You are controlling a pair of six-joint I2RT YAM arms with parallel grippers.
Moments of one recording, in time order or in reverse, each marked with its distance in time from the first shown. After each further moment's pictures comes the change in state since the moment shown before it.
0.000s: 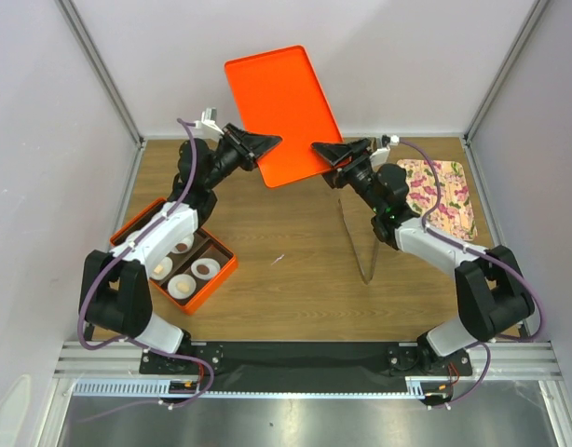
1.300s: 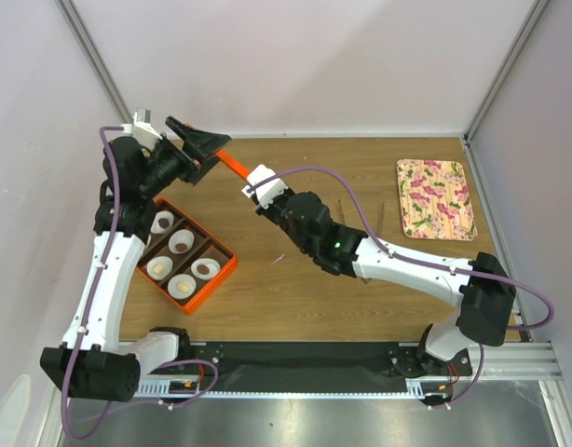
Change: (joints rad) left arm 0.247 -0.386 0.137 -0.740 0.066 0.236; right arm 0.604 0.040 0.324 -0.513 0.629 -1.806
